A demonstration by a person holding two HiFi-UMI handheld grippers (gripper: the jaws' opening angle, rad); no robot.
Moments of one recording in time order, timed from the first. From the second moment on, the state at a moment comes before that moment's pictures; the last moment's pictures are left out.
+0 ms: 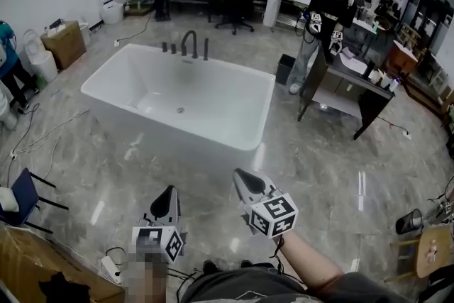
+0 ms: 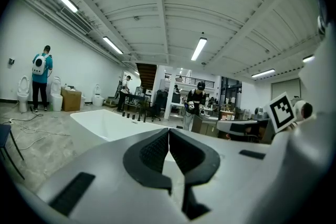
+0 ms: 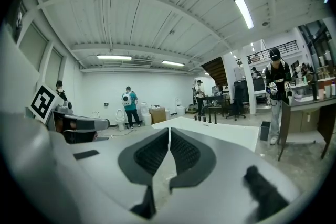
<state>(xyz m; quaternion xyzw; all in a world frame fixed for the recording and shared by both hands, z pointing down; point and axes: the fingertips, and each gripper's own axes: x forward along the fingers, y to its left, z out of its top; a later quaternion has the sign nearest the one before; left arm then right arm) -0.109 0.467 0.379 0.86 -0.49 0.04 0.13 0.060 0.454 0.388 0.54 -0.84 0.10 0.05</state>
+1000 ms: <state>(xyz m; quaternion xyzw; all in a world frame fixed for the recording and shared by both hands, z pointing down) -0.159 0.411 0.398 0.85 -0.51 0.04 0.14 0.049 0.385 0.423 0.57 -0.81 0.14 0.03</state>
